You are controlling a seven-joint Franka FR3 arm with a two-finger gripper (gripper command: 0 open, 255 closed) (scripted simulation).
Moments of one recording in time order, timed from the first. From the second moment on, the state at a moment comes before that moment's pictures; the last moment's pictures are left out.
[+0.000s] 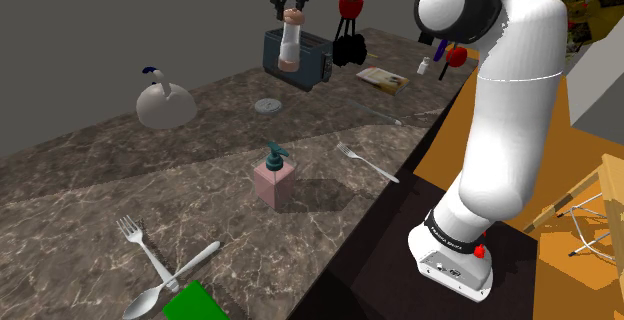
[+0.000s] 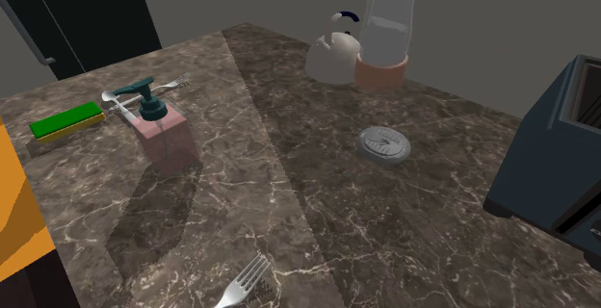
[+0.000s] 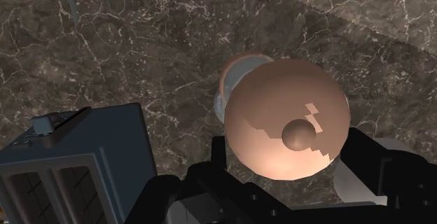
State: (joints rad) arm -0.07 0.39 -0.10 -1.08 0.06 1.54 -0.10
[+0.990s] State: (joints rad) arm 0.00 0.21 -0.08 -1.22 0.03 1.49 -0.01
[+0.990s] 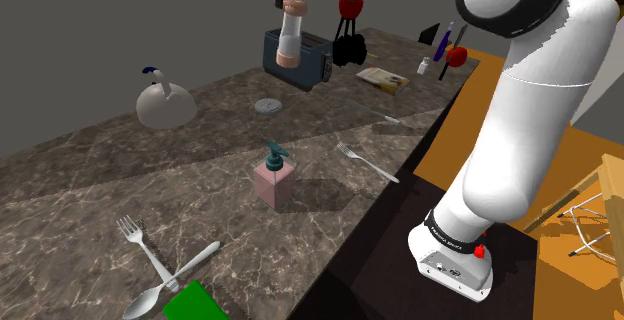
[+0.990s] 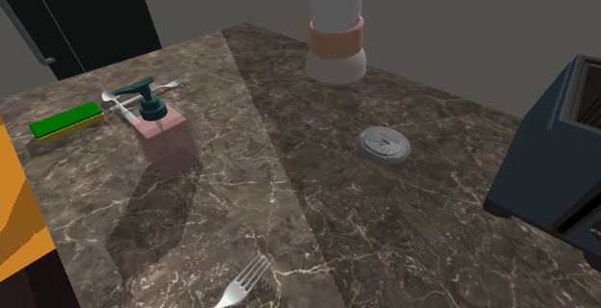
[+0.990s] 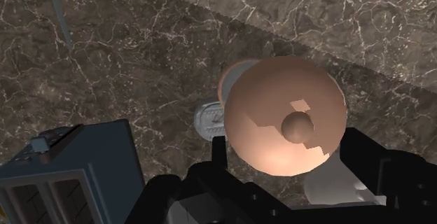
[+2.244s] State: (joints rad) arm 0.20 -0.25 0.13 -1.77 0.02 1.59 0.38
